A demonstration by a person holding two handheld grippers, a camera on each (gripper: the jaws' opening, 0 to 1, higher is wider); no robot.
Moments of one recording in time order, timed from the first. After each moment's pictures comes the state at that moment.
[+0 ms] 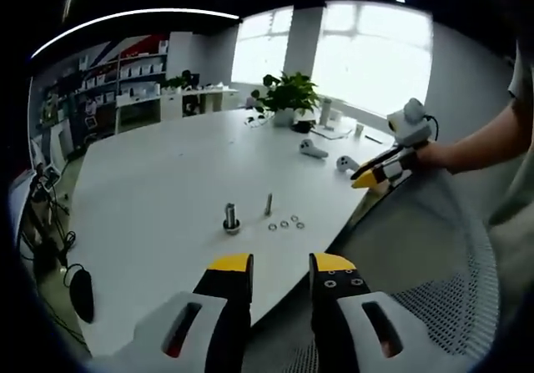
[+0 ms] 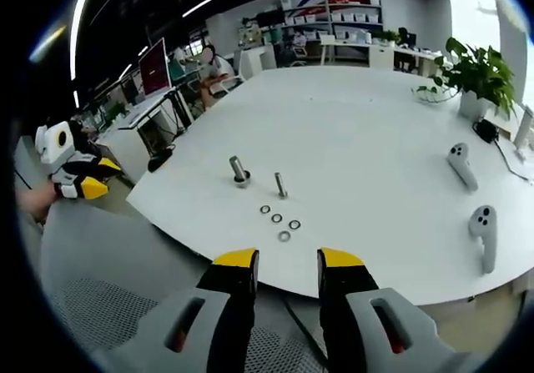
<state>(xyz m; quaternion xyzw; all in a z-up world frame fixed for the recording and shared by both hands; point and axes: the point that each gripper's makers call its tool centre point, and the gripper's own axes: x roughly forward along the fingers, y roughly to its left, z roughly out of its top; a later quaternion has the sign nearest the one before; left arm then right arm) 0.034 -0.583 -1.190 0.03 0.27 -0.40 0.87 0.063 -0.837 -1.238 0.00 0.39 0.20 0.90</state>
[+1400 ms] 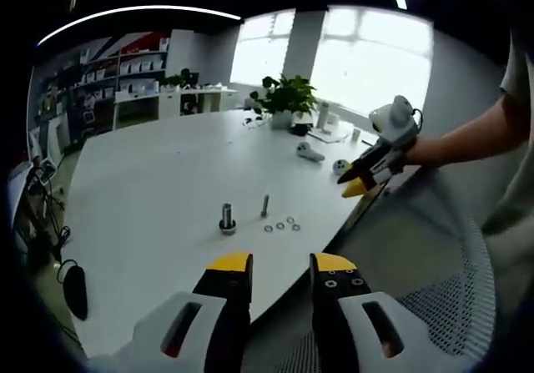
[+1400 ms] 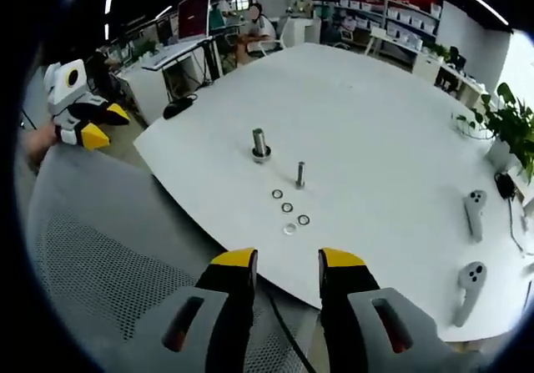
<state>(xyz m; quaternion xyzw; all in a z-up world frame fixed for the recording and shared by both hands) 0.034 -0.584 -1.189 0.02 0.27 -0.41 0.87 0.077 -0.817 -1.249 -0.13 0.43 0.28 0.85</state>
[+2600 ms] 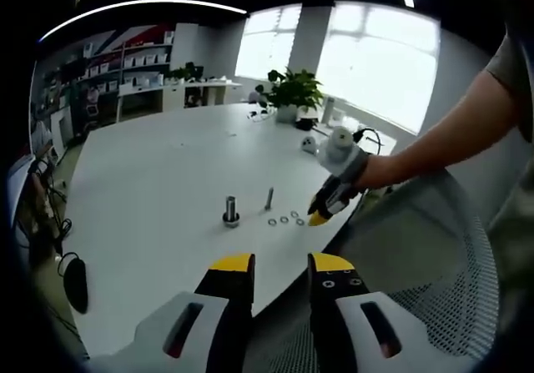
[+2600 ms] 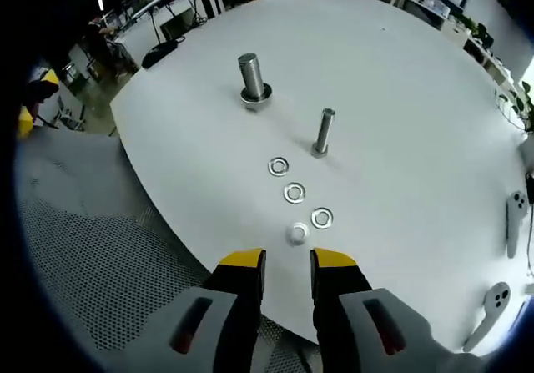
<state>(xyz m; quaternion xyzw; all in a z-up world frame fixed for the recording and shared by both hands) 0.035 -0.580 -1.197 0.02 0.29 -0.40 0.87 0.108 -0.785 -1.359 -0.18 0.54 0.29 0.77</state>
